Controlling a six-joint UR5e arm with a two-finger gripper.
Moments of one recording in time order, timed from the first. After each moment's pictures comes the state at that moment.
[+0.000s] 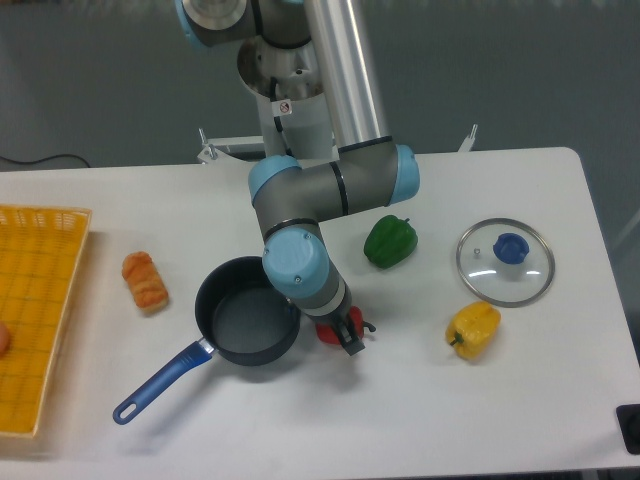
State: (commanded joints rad) arm 2.33 -2.11 -1.63 -1.02 1.81 1.37
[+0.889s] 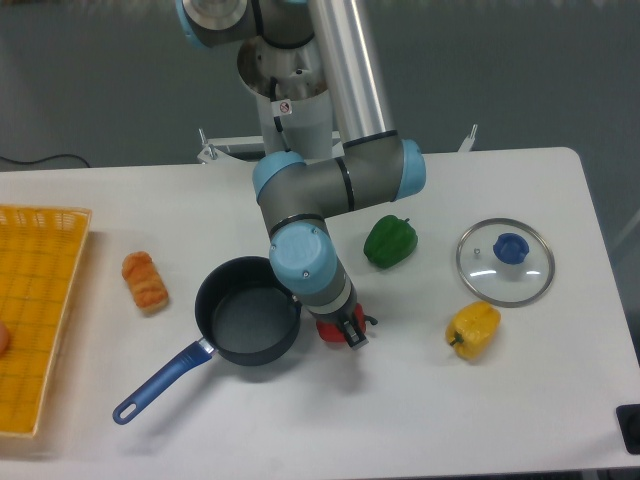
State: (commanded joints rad) arm 2.37 -2.07 -1.62 -1.03 1.77 1.38
